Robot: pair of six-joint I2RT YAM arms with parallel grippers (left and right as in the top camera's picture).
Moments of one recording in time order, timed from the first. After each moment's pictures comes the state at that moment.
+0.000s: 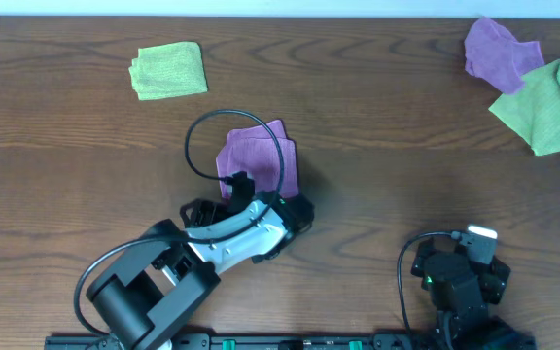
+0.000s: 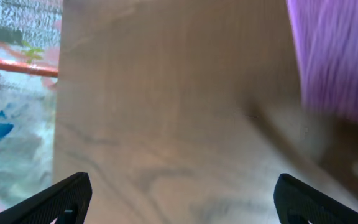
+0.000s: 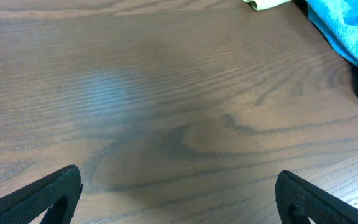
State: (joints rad) left arm -0.85 1.82 0.98 -1.04 -0.88 -0.87; right arm 0.41 0.32 0.36 -0.92 0.66 0.44
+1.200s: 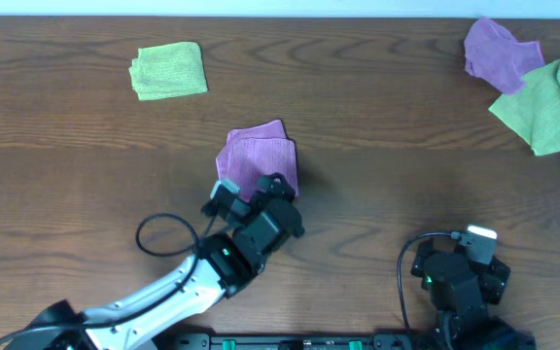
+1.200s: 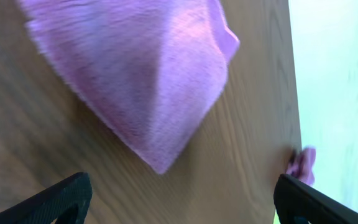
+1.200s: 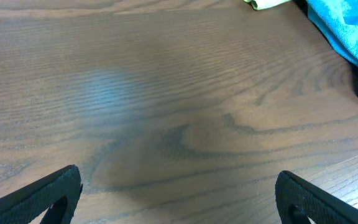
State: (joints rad) left arm -0.91 1.36 0.60 -0.05 -0.51 -1.83; right arm 0.41 0.32 0.36 -0.92 0.66 0.44
